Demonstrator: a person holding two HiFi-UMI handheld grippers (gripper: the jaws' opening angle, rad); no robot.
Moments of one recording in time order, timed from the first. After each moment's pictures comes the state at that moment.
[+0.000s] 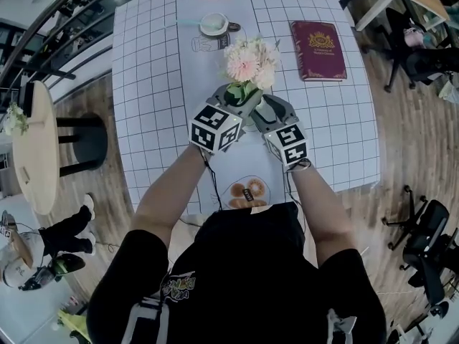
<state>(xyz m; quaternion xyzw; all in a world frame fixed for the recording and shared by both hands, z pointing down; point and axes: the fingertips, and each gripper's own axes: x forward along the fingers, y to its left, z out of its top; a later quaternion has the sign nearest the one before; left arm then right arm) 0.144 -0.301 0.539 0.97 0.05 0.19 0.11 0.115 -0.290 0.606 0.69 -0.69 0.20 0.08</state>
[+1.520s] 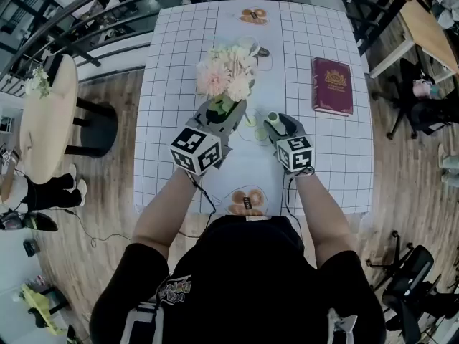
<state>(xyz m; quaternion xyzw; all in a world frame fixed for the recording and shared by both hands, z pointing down) 0.051 -0.339 0.427 0.99 -0.08 0.06 0.11 0.118 -0.292 0.613 0.67 -0.70 0.23 0.10</state>
